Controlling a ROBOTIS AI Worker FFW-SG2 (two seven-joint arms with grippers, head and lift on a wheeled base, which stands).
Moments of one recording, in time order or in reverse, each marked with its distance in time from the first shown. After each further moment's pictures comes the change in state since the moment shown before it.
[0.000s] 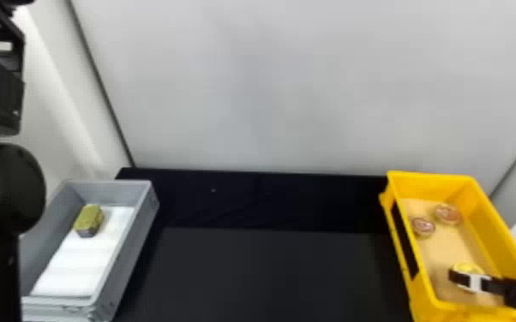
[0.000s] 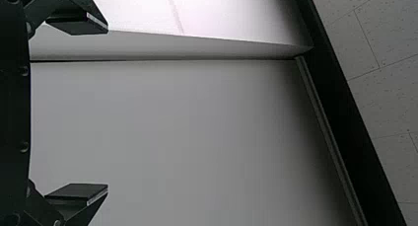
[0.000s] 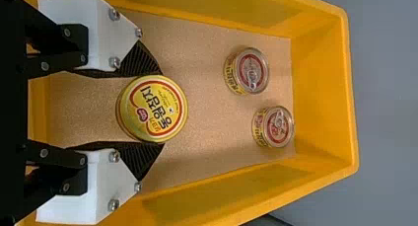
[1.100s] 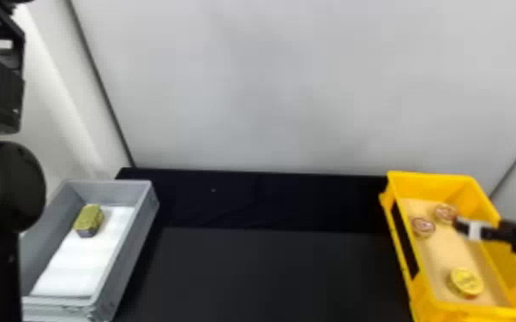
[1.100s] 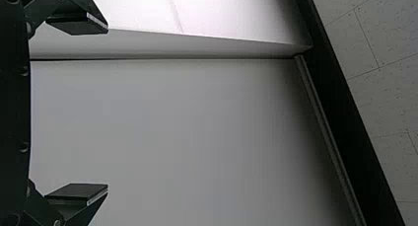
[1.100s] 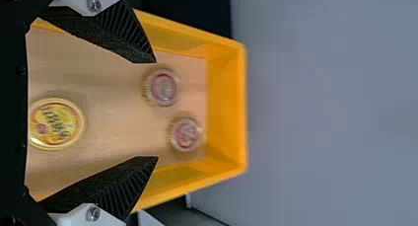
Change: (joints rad) left arm -0.005 0.000 -0.001 0.002 0.003 0.001 -0.004; right arm -0.006 -0.009 -0.003 -0.332 -0.046 0.090 -0.050
